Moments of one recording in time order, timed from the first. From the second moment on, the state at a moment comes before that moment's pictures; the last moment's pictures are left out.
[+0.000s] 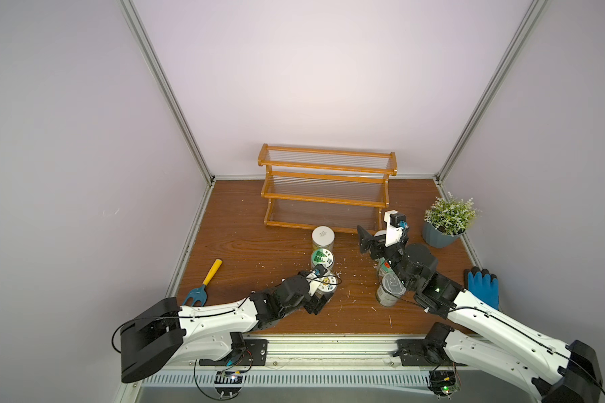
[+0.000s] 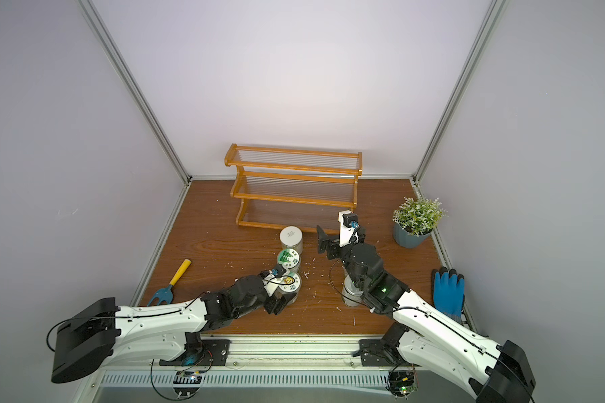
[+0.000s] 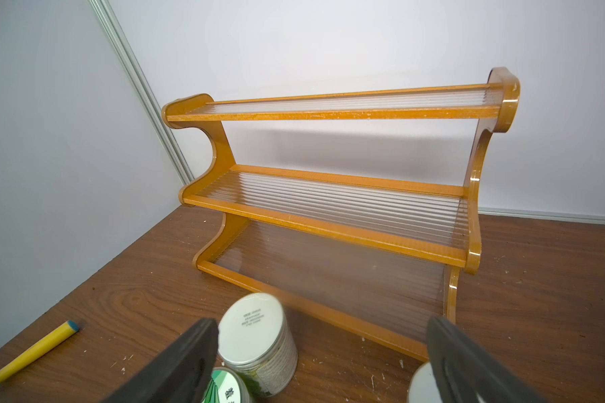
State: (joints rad) left arm -1.07 1.14 0.35 0.23 -0.16 -0.13; right arm 0.80 0.88 0.61 0.17 0.44 0.21
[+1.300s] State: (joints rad) left arm -1.07 0.83 0.43 0.01 -0.32 -0.13; right arm 0.75 0.84 0.57 0.12 0.44 0.21
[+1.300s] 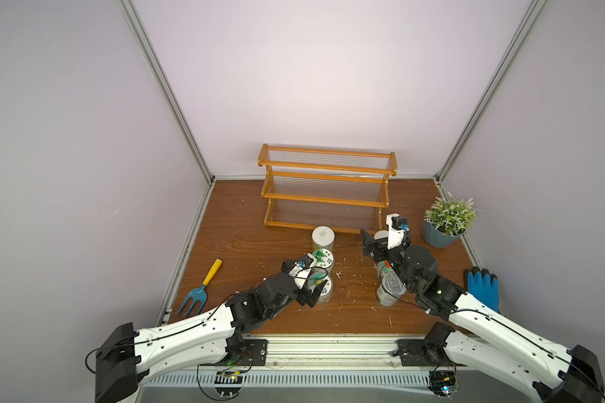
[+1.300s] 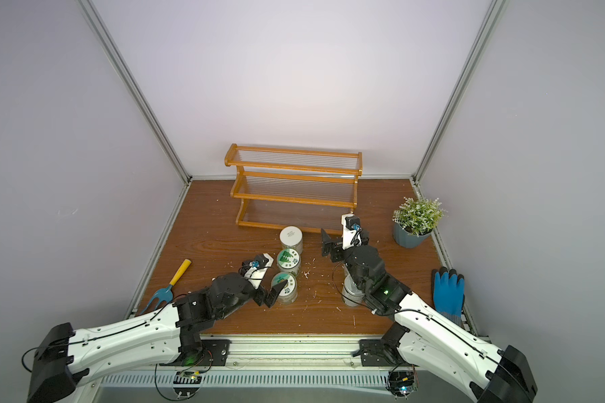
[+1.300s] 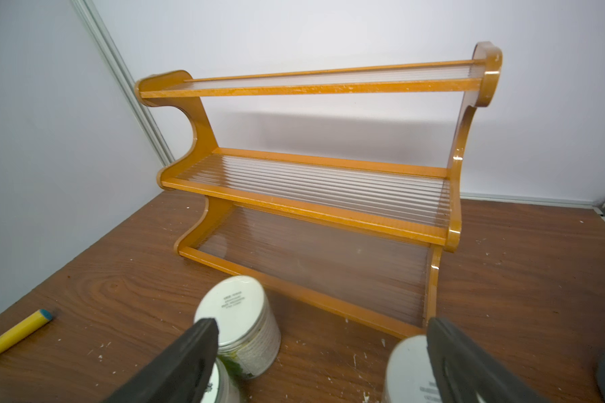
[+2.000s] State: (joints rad) left arm -0.30 0.95 0.51 0.22 -0.18 0.05; right arm 0.21 0.97 0.57 0.13 0.28 0.14
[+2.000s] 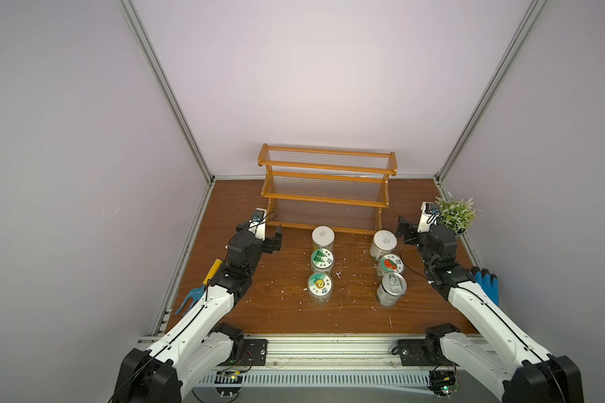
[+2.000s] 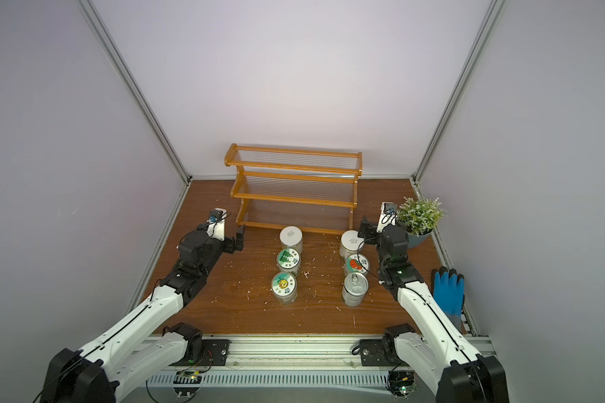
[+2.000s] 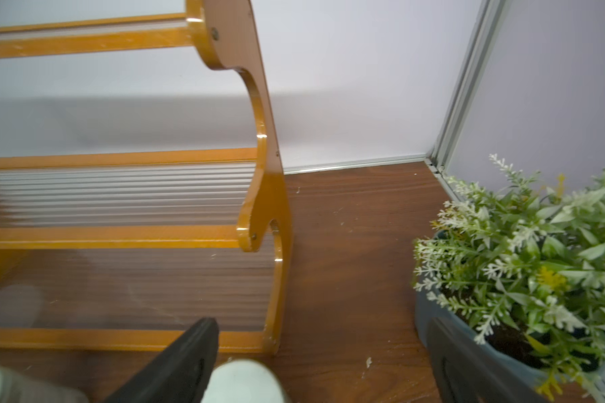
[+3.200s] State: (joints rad) left arm -0.08 1.56 0.16 1.28 -0.22 0.08; right arm 0.14 1.54 0.09 1.32 0.30 -0.05
